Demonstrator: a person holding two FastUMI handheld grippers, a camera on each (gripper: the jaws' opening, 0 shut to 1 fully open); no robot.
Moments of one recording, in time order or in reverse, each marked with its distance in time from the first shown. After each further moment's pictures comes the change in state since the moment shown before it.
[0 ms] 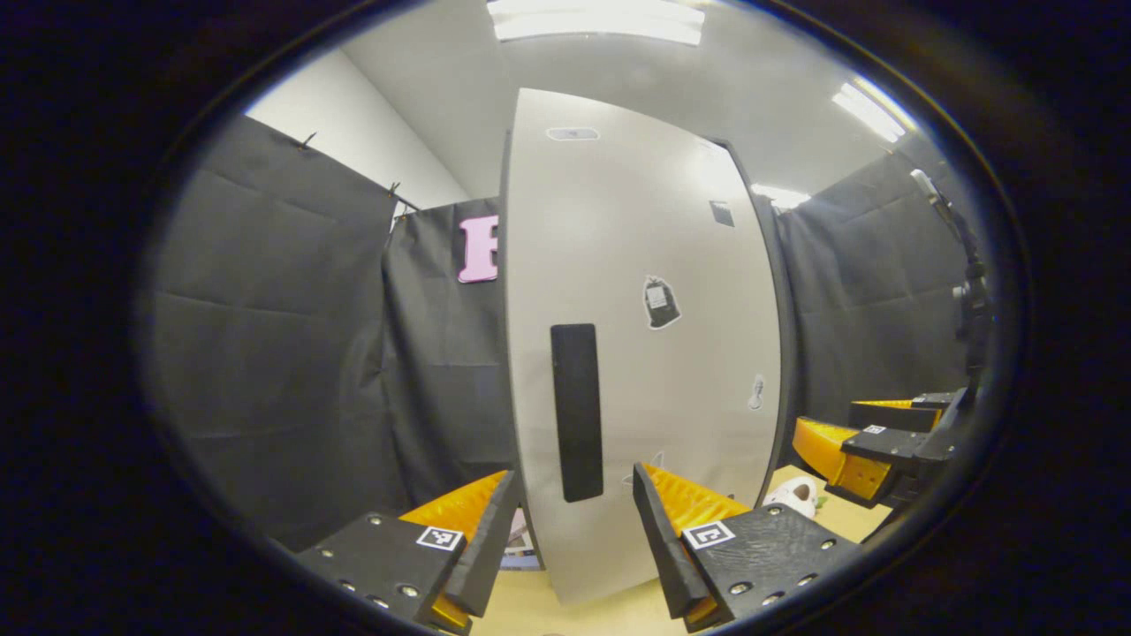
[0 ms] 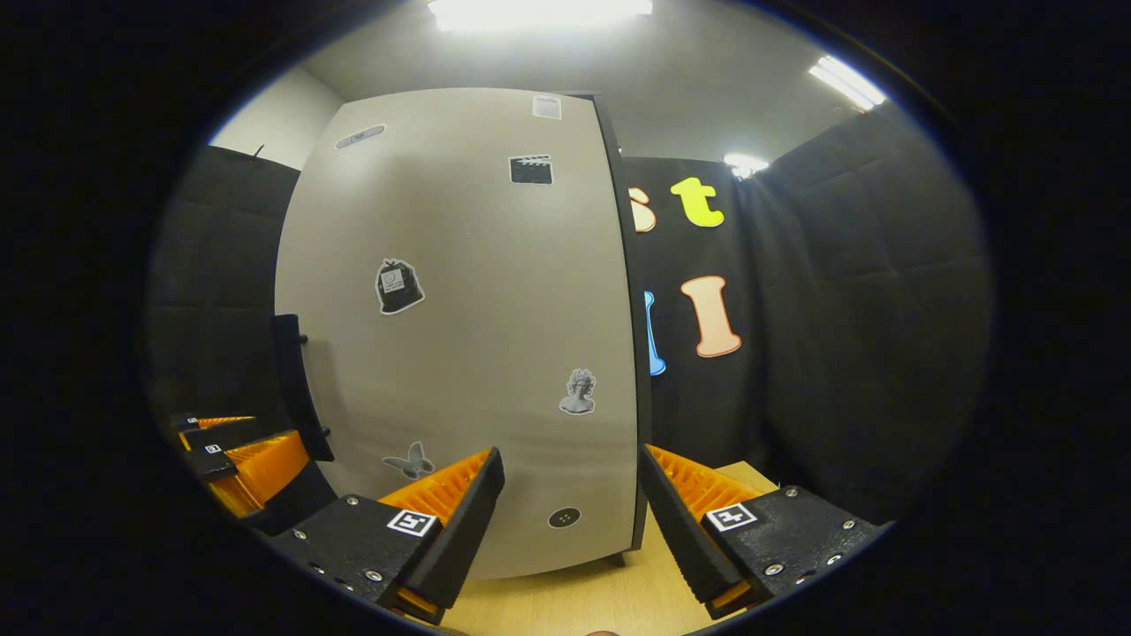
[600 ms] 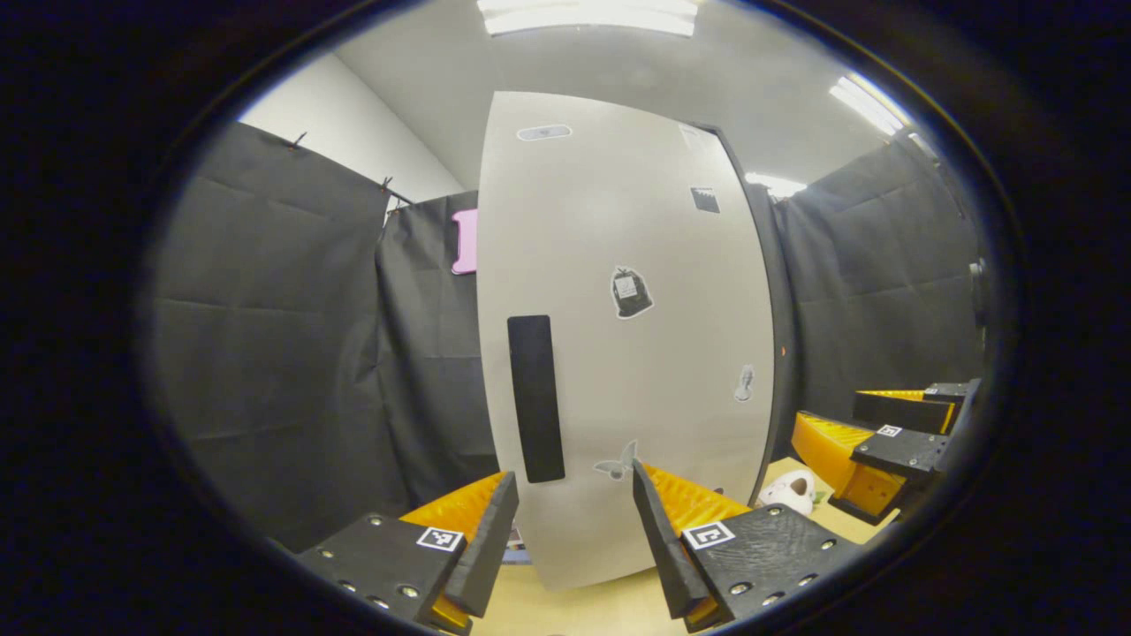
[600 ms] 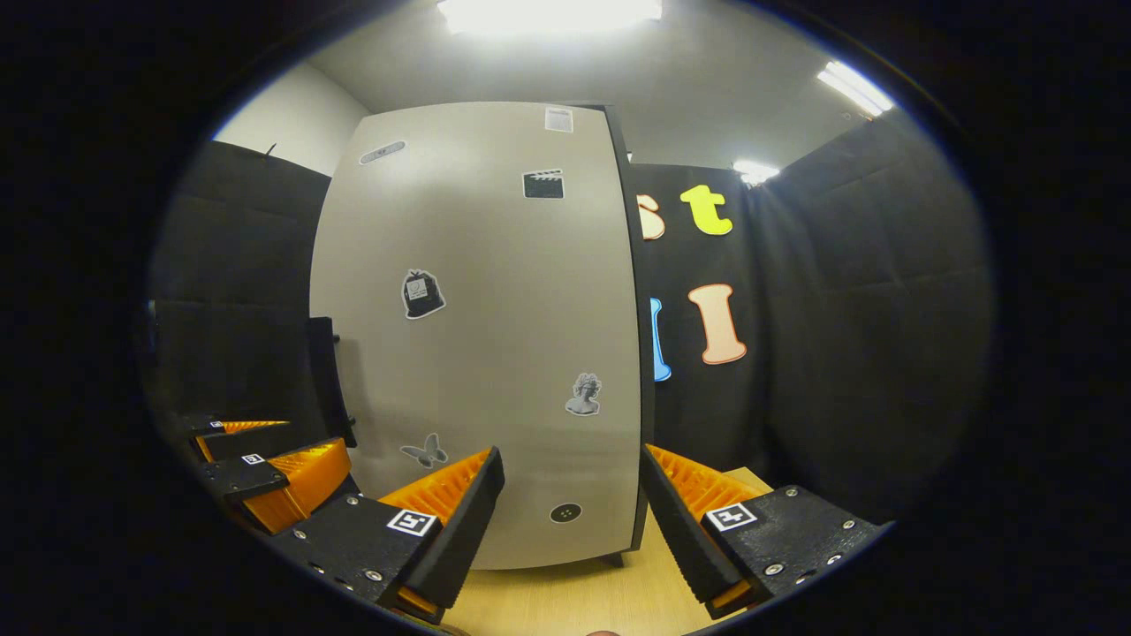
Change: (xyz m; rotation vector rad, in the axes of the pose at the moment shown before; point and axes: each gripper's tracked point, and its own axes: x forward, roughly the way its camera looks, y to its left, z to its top) left arm -0.001 -0.018 -0.009 -0.014 0.056 -0.014; right arm -0.017 0.005 0.007 -0.040 -0.028 0.032
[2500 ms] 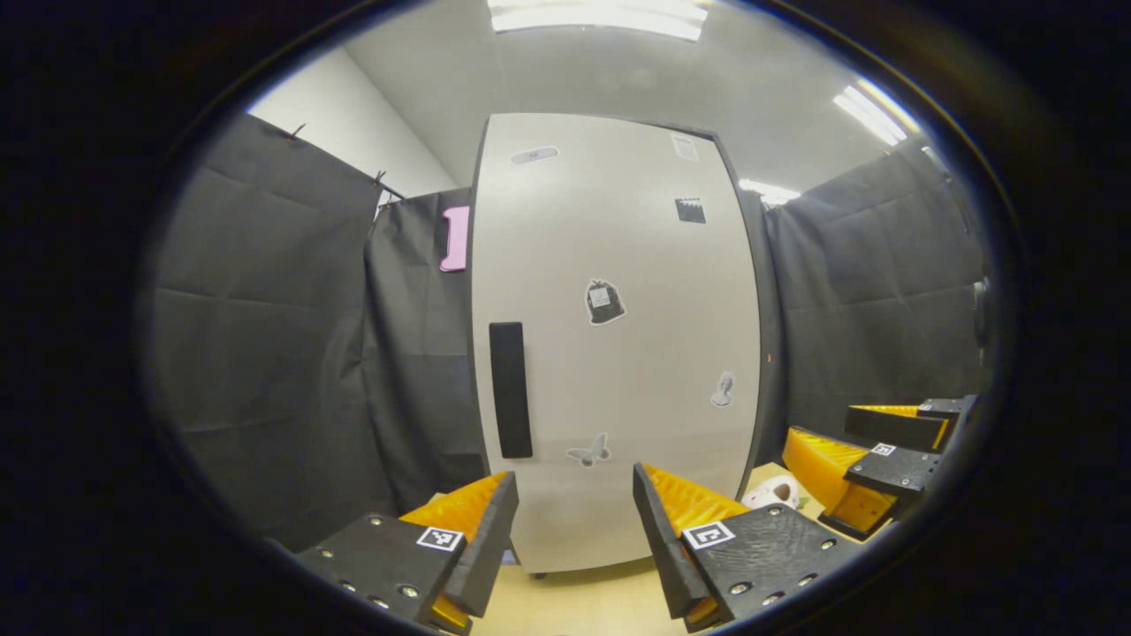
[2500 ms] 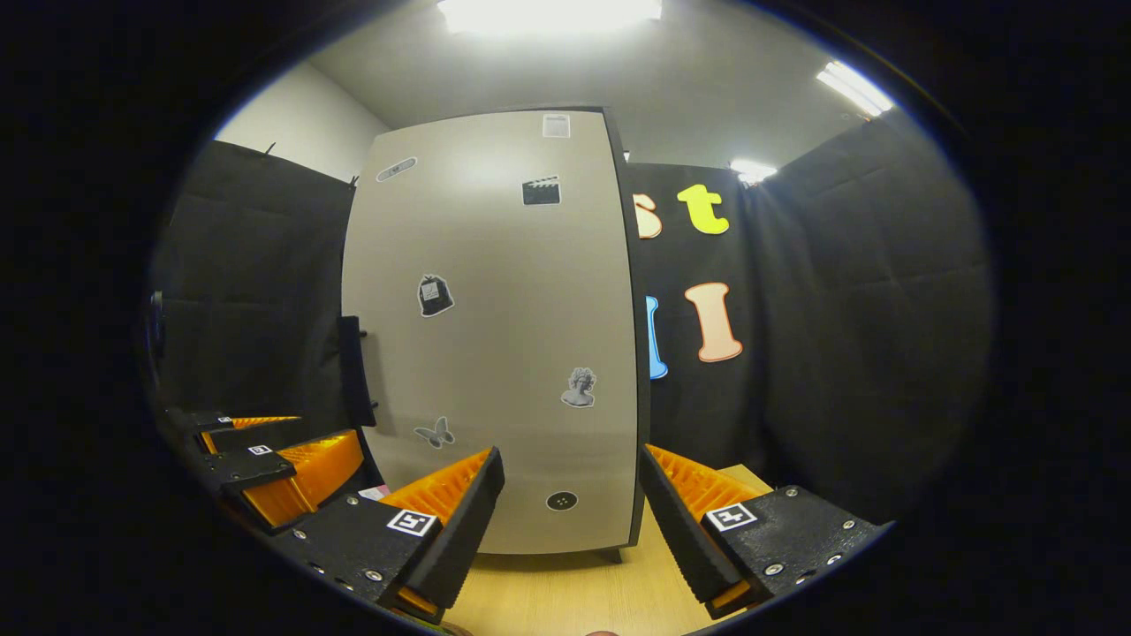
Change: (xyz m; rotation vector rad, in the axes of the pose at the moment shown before) left arm -0.003 -0.009 0.006 -0.030 -0.003 -0.044; right arm -0.009 -0.004 -0.002 -0.001 0.009 -0.006
